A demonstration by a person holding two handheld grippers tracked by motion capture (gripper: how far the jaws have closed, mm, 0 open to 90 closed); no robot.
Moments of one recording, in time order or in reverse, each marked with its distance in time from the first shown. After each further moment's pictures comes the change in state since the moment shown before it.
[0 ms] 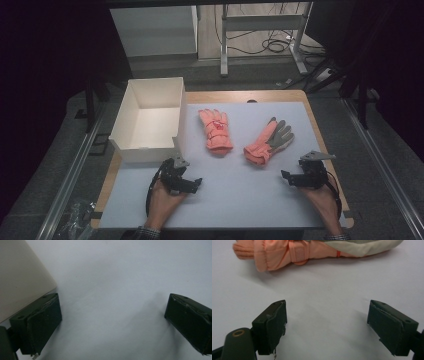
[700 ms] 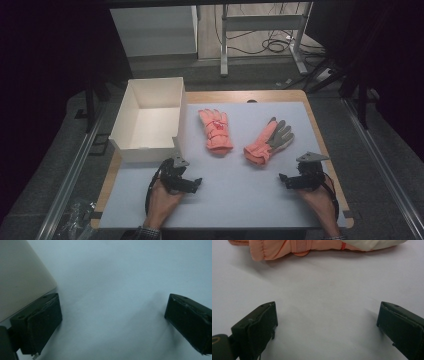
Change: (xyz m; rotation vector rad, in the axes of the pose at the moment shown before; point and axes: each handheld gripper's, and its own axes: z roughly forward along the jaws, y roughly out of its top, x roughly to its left) left arm 0.000 0.000 0.000 -0.001 0.000 -0.004; right arm 0.004 -0.004 0.009 0.035 -0.032 -0.051
